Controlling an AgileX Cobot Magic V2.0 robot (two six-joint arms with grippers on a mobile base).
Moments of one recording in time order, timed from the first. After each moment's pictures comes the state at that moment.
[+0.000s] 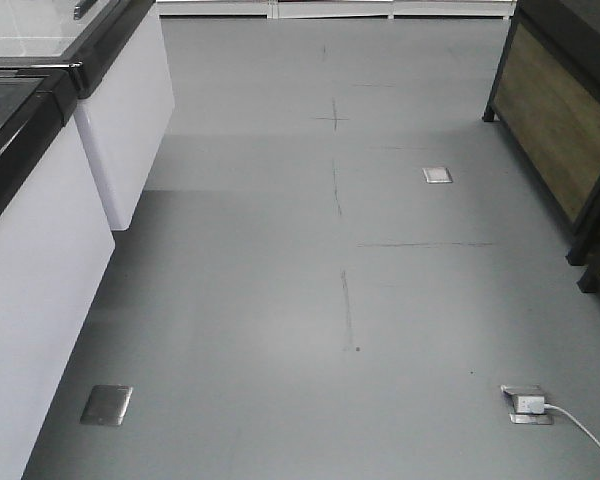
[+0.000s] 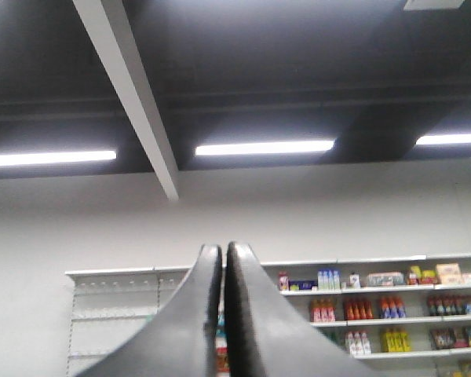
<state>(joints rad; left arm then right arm) 0.05 0.32 -0.81 0.06 -0.12 -0.06 -0.09 -0.01 0.03 0.11 0.14 -0.11</state>
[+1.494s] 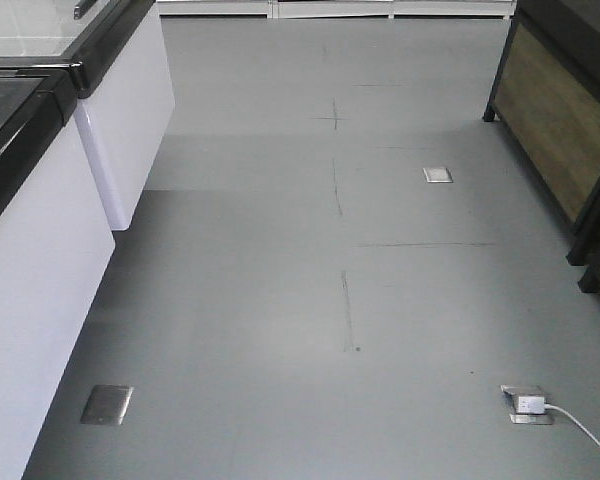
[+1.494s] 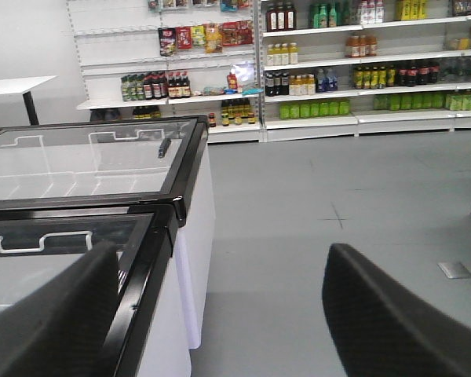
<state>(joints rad) 0.08 0.94 -1.00 0.11 0.22 -0.09 -0.09 -0.01 0.03 0.11 0.14 -0.11</state>
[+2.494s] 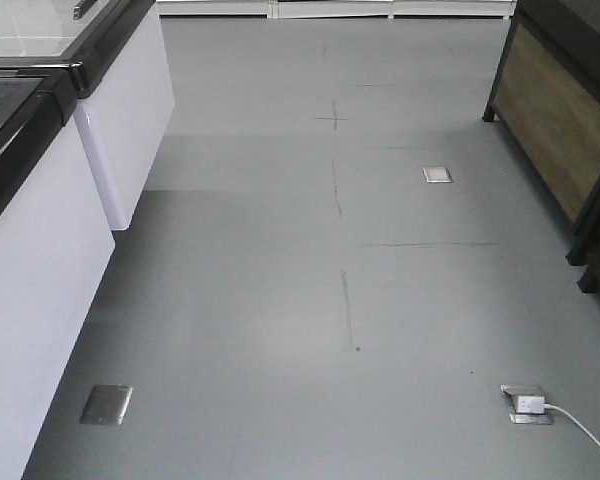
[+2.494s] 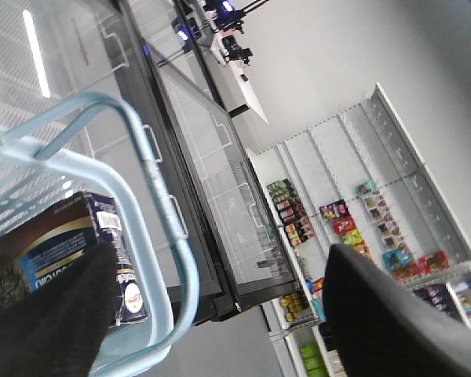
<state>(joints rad) 0.69 0.86 -0.84 0.11 0.20 -1.22 -0.09 -0.01 0.03 0.11 0.14 -0.11</state>
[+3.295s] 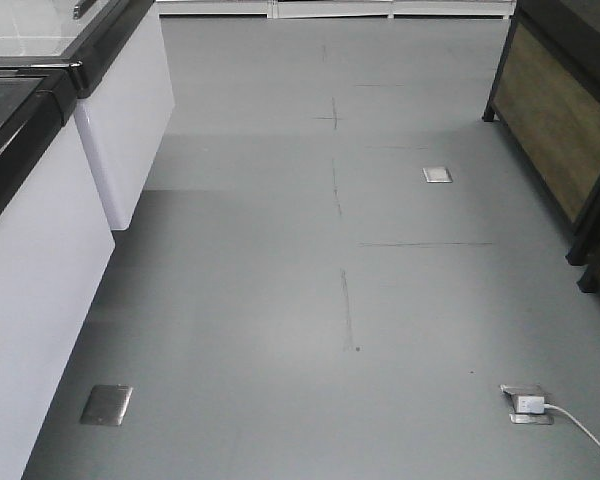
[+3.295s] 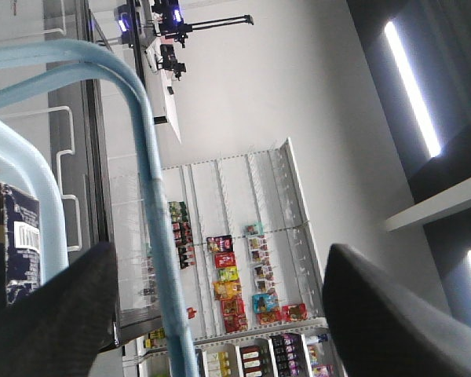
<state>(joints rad) 0.70 1.19 -0.73 -0.03 -0.41 -1.41 -0.09 -0.01 0.03 0.11 0.14 -0.11</state>
